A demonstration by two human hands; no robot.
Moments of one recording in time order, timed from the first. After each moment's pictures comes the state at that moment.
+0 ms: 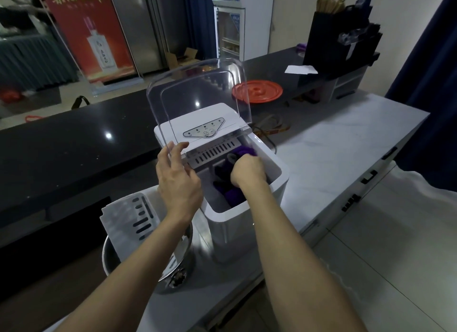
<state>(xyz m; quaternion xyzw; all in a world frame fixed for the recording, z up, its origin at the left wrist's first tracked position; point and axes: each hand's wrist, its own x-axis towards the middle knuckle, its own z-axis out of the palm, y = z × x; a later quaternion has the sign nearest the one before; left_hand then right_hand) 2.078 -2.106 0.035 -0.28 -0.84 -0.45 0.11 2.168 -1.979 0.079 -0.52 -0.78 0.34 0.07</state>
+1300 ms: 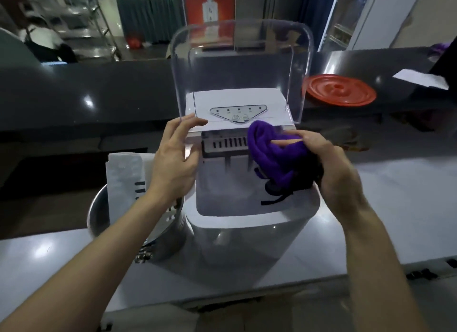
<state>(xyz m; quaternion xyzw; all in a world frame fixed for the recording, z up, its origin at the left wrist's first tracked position) 2.071 -2.118 0.033 -0.26 -0.83 -0.47 0.14 2.228 -1.873 0.086 -0.07 -0.69 0.71 0.14</state>
